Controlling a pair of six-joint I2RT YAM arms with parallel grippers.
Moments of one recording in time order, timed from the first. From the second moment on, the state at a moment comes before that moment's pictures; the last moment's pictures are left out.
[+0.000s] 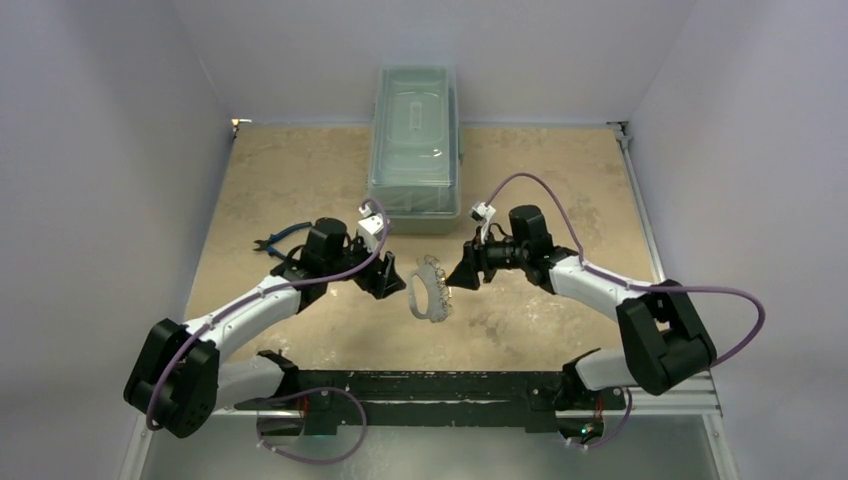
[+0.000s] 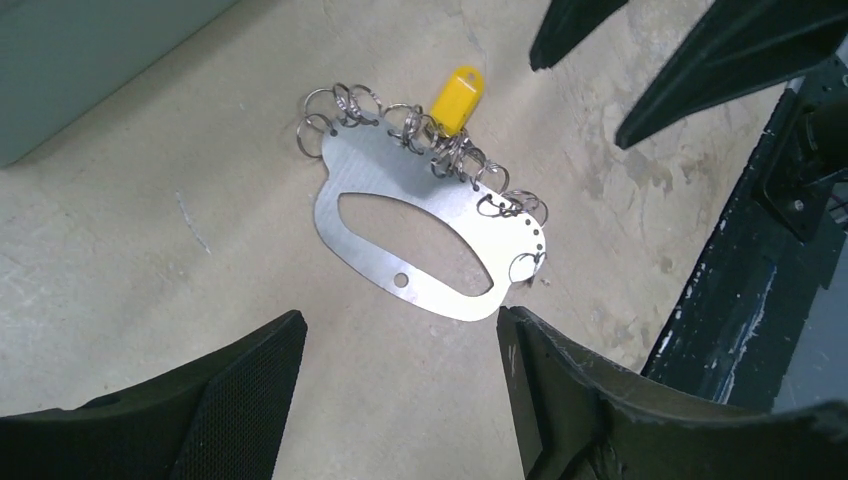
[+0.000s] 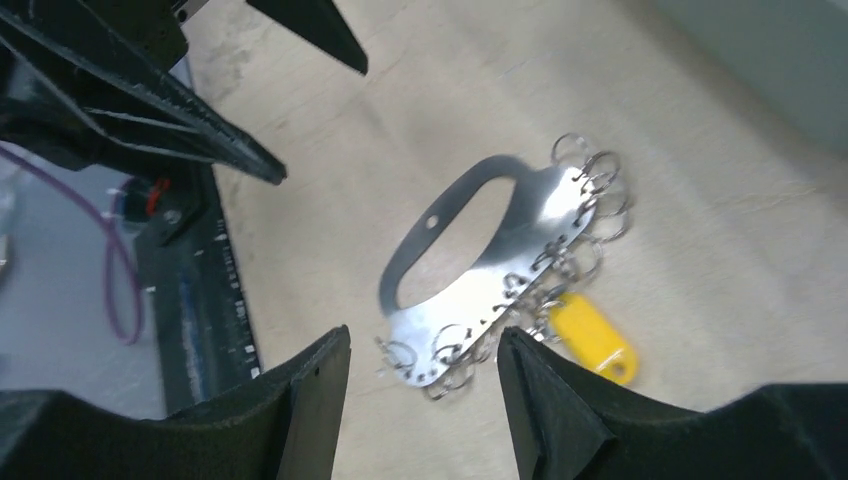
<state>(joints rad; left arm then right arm) -0.49 1.17 0.57 -0.01 0.50 -0.08 0.45 1.39 0.64 0.12 -0.82 0.14</state>
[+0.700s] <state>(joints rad) -0.44 1.15 0.61 -0.10 0.53 0.00 0.47 1.67 1.02 -0.37 -0.74 -0.83</state>
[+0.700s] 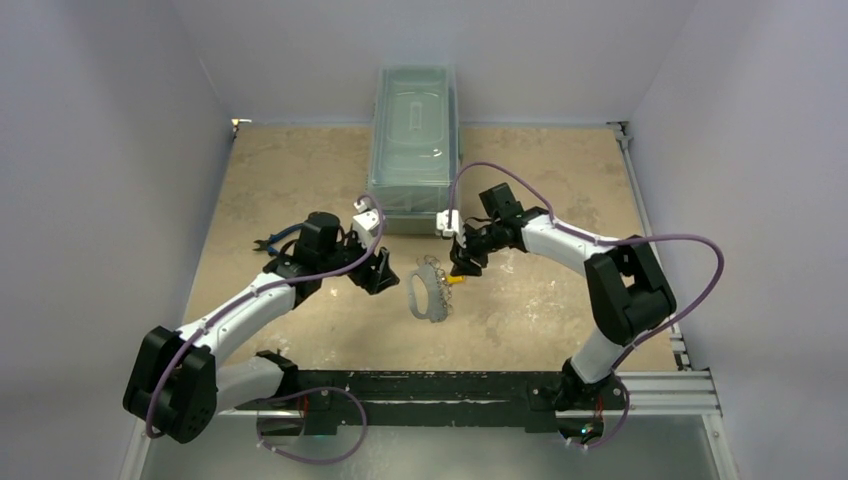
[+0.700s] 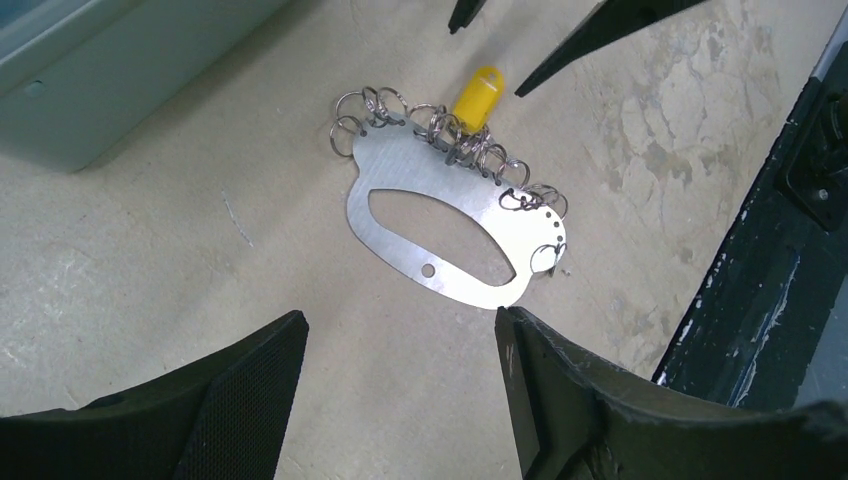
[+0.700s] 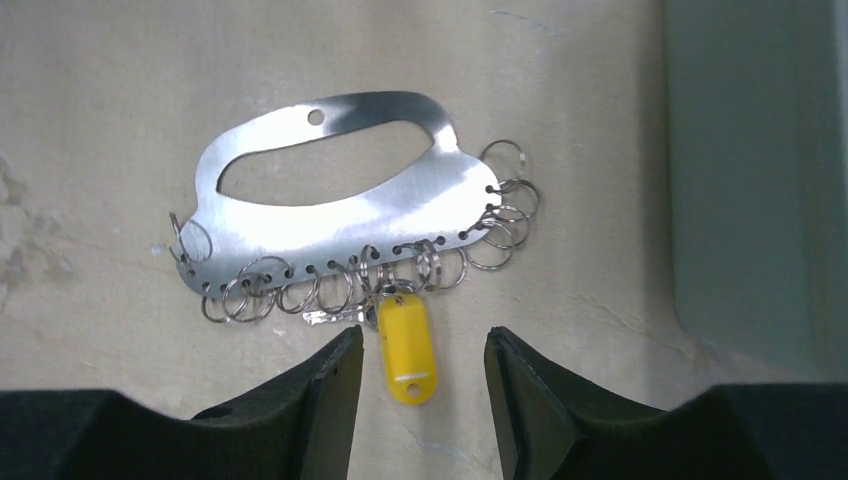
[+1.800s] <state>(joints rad) -0.42 1.13 0.64 -0.14 0.55 0.10 0.59 1.84 1.15 -0.60 -0.53 -1.07</state>
